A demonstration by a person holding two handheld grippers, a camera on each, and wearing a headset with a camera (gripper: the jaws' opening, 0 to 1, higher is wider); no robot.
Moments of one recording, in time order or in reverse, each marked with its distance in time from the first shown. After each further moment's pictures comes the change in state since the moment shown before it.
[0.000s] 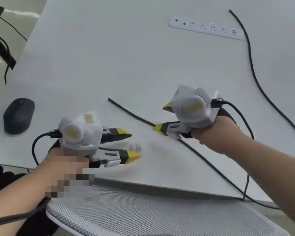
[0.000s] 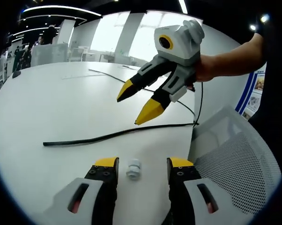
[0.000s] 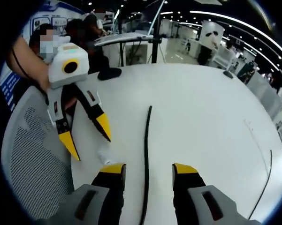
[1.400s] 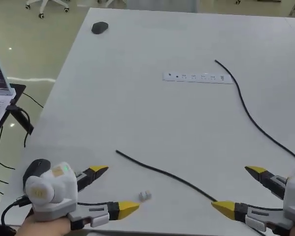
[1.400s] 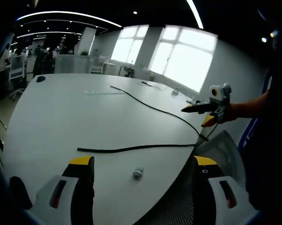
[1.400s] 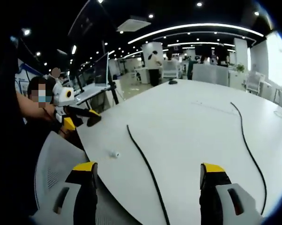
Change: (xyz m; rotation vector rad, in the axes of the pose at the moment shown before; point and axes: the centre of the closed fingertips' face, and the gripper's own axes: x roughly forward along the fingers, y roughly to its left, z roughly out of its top) left arm -0.084 -0.004 0.047 -0.095 -0.135 0.163; right arm -0.155 0.008 -0.072 0.453 -0.338 -0.211
